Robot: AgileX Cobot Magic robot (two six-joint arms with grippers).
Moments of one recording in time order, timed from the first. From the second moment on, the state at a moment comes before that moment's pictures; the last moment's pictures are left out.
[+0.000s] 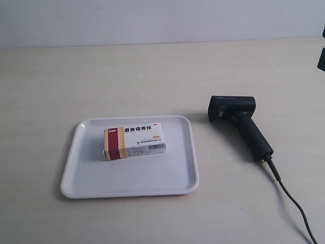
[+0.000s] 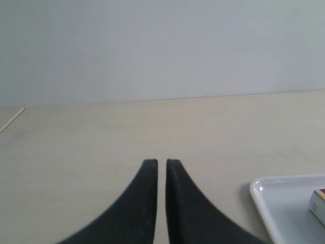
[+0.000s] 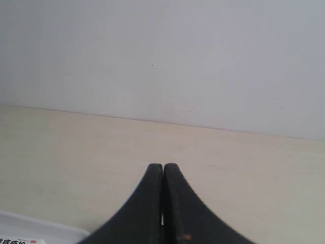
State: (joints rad) left arm -0.06 0.01 0.00 0.09 0.21 -0.02; right arm 0.41 0.77 -0.46 -0.89 -0.01 0.94
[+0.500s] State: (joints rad) left arm -0.06 0.01 0.00 0.08 0.21 -0.02; right arm 0.41 0.31 -0.01 -0.02 -0.07 0.35
